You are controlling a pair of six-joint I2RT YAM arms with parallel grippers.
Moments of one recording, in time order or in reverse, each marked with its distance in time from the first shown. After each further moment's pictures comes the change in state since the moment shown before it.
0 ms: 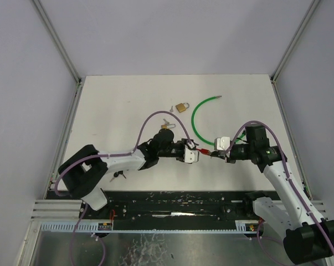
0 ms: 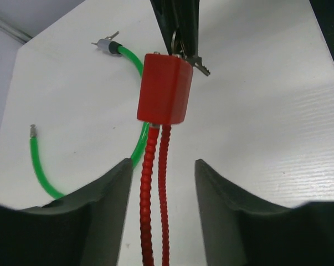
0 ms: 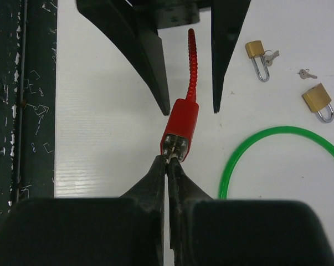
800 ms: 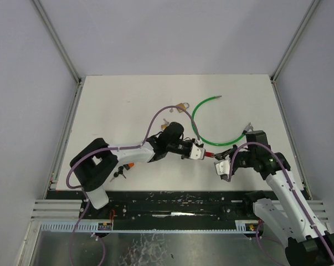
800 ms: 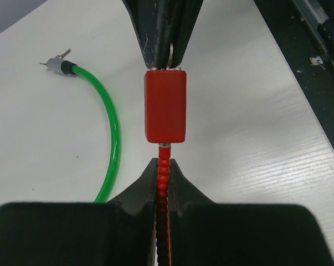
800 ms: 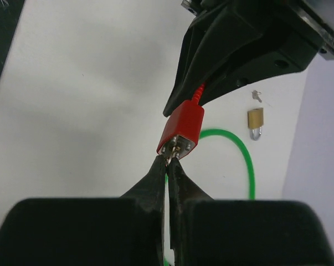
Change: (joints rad) left arm 0.015 0.146 0.175 -0.162 0.167 0.010; right arm 0.024 -0.103 -0.048 -0.122 0.120 -0.544
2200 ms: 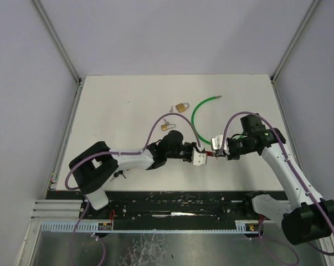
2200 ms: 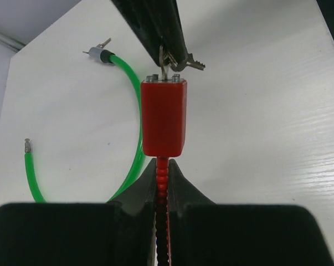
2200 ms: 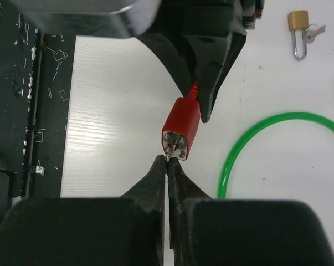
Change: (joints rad) left arm -0.069 -0.002 -0.074 0.169 -0.246 0.011; right arm -0.009 0.309 0.277 -0.249 0.003 0.240
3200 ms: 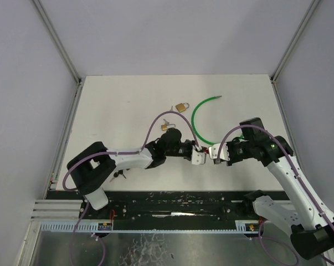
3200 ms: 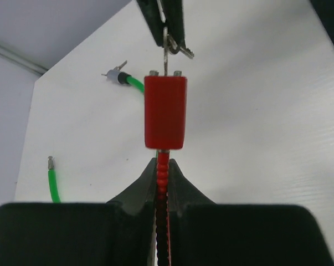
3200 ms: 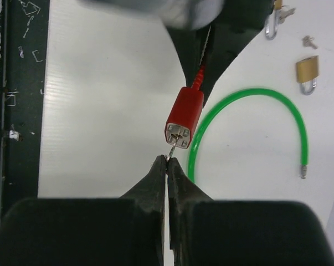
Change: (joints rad) left arm -0.015 -0.010 0.008 0.038 -0.014 0.054; right arm 0.143 -0.142 0.046 -0.027 0.281 0.034
